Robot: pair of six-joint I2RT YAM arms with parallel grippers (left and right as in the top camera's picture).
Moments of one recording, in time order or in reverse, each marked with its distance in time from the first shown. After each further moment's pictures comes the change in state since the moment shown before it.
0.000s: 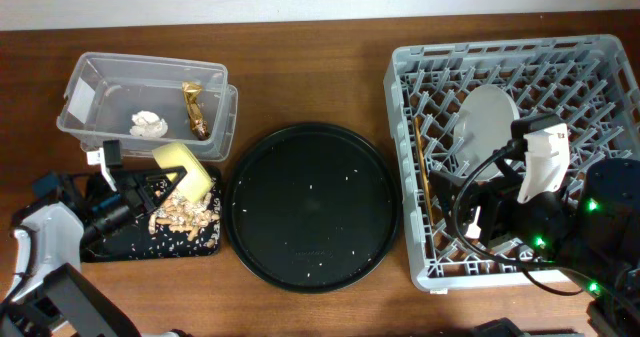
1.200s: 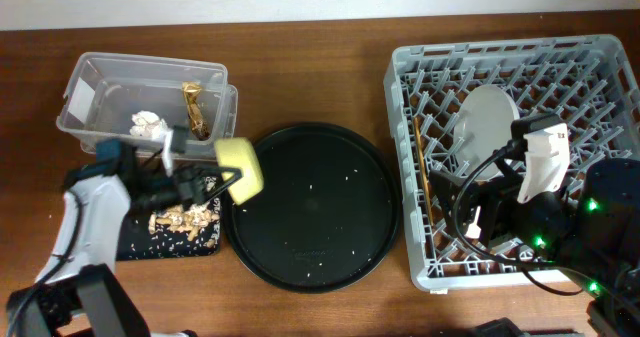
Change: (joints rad) left arm -0.342 -0.007 0.079 -0.088 0.004 0.121; right arm 0.000 0.000 0.000 0.000 0.000 0.000
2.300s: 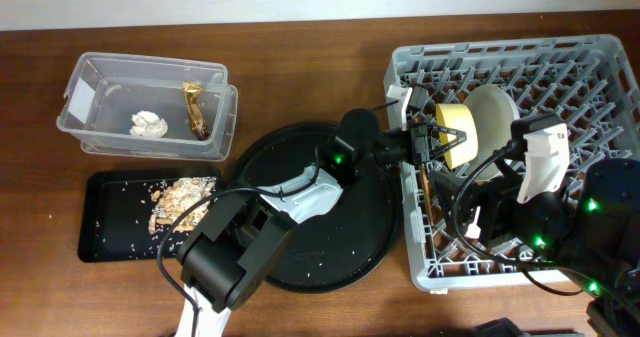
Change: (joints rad) left arm -1.013 0.533 0.252 1.978 -0.702 -1.715; right arm 0.000 0.000 -0.001 0.000 0.000 0.000
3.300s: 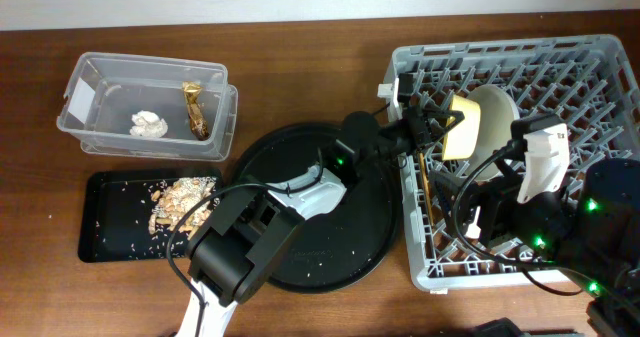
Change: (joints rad) left arm -0.003 0.047 0.026 0.103 -0.185 -0.307; right arm 0.000 0.000 0.000 0.000 0.000 0.000
